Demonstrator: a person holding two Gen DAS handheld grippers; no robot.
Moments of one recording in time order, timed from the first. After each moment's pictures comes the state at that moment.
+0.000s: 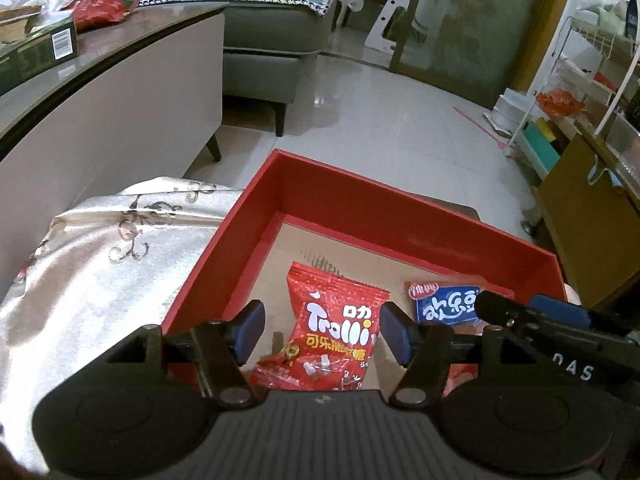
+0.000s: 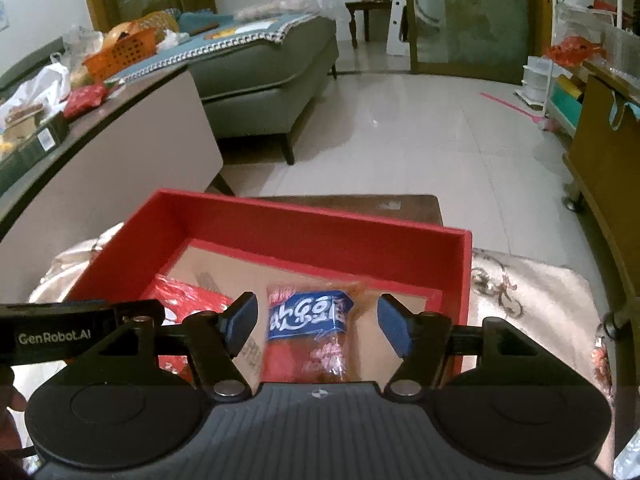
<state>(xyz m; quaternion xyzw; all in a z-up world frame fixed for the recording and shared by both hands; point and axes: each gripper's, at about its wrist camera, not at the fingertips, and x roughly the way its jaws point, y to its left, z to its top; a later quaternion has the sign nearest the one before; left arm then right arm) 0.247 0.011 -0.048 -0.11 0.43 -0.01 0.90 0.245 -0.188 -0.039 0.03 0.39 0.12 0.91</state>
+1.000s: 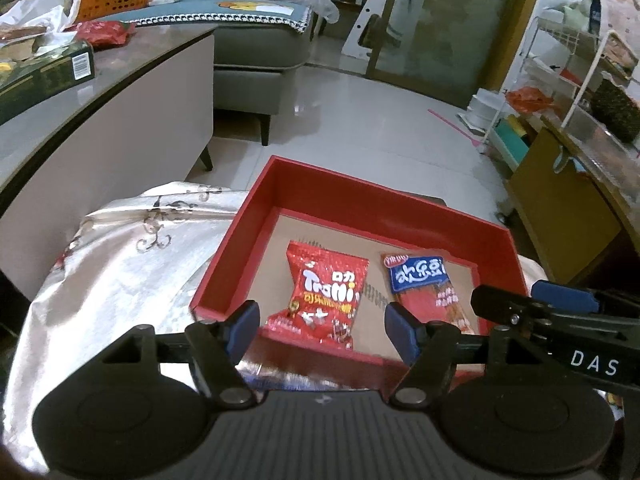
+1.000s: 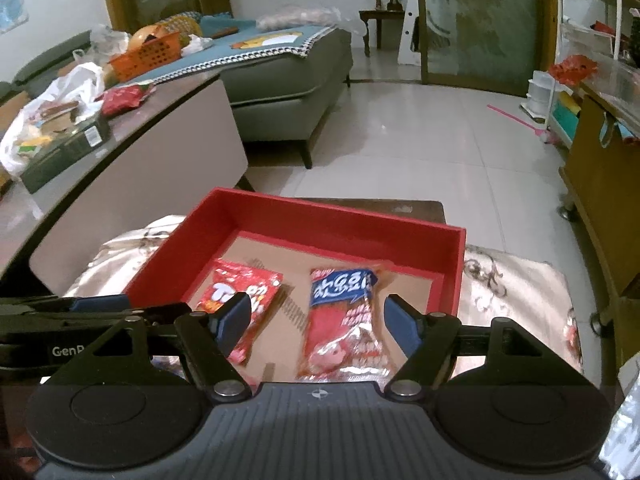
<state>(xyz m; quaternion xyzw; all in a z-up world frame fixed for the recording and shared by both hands) 0.188 0.021 -0.012 -0.09 0.42 -0.04 0.90 0.185 -0.177 0.007 0.02 0.39 0.13 0.91</state>
